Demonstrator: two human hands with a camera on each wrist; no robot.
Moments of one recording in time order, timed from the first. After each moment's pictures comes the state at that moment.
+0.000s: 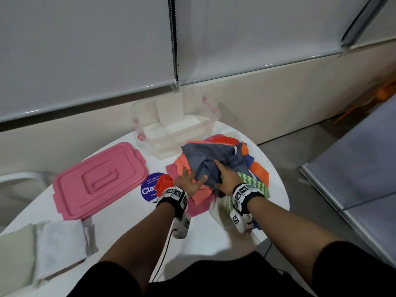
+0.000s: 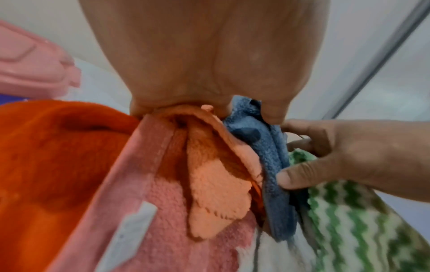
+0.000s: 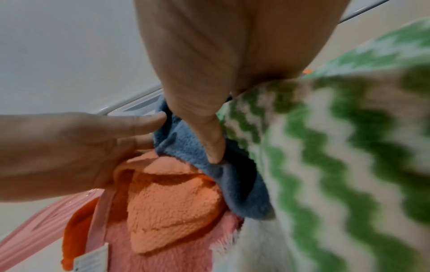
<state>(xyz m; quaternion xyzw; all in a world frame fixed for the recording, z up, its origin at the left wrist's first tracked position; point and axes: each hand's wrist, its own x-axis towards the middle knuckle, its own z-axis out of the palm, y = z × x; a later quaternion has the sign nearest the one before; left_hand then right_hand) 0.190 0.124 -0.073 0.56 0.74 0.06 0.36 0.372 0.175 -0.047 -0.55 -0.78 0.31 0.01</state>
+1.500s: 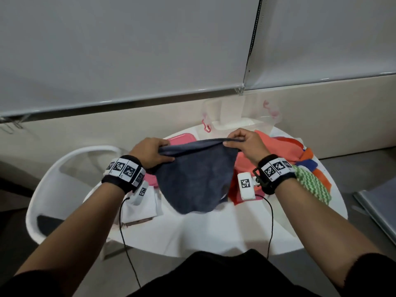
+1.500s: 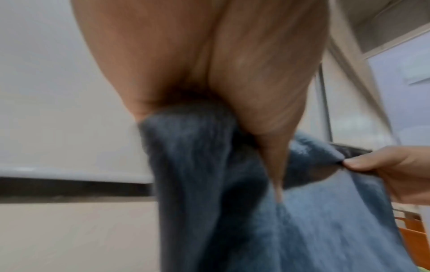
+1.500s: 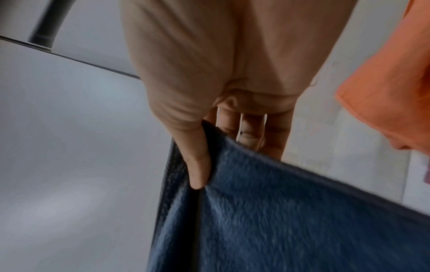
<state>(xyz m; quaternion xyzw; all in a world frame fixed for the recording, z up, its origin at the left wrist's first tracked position) -0.060 -0.051 0.130 0.61 0.77 0.12 0.16 0.223 0.110 0.095 -0.37 -0.62 0.60 0.32</state>
